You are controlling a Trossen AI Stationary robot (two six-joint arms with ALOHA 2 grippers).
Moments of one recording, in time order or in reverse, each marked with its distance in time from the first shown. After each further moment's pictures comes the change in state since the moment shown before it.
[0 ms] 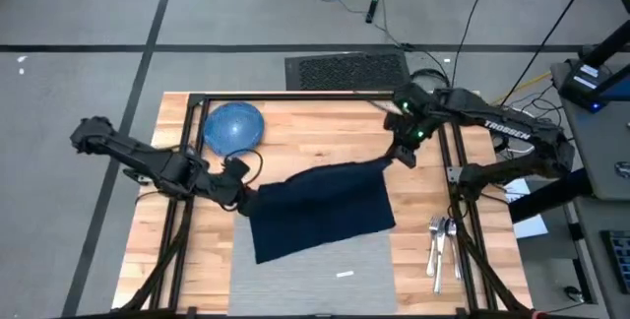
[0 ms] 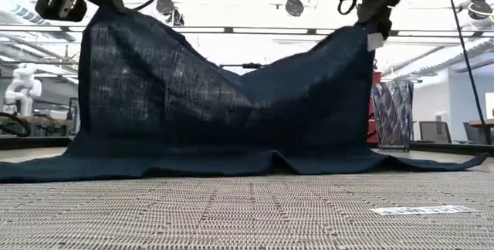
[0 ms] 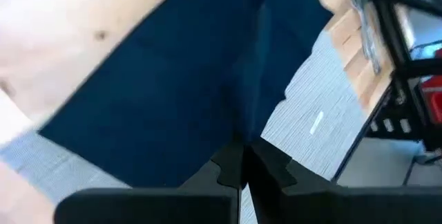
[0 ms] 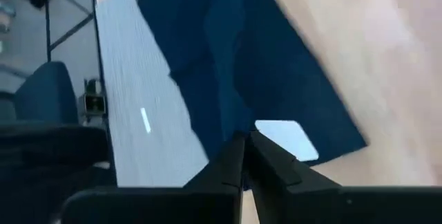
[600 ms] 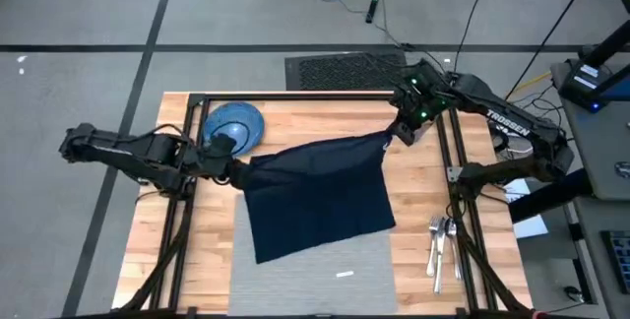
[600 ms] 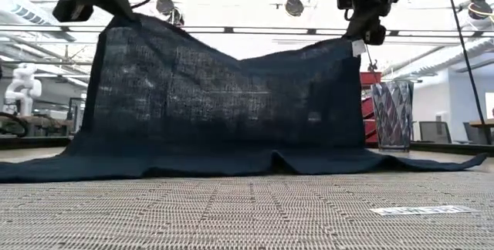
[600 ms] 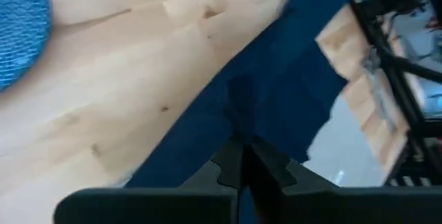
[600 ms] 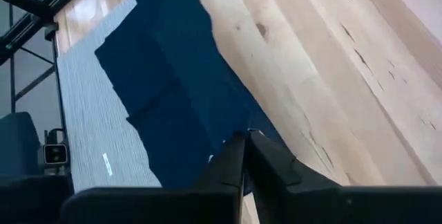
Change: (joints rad) left arm 0.198 -0.180 0.000 -0.083 -0.060 0.135; right arm -0.239 0.006 0.084 0.018 0.022 -0.093
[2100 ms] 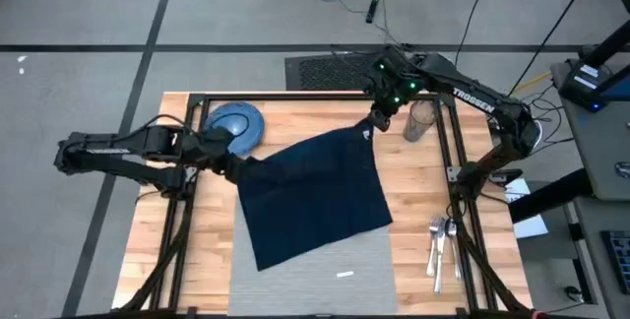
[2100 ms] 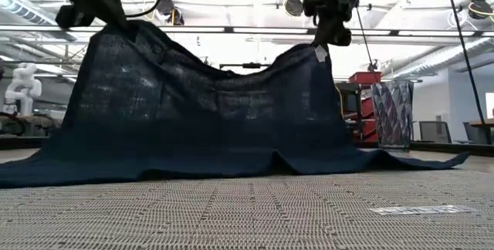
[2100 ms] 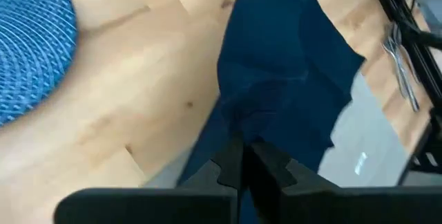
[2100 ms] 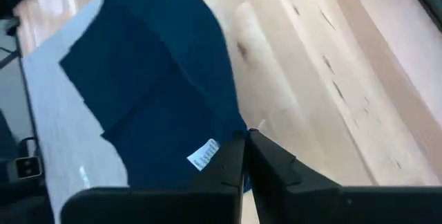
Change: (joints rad) left arm 0.176 -0.047 0.000 -0.105 0.176 0.207; right arm 0.032 0.308 0.332 -0.098 0.079 -0.045
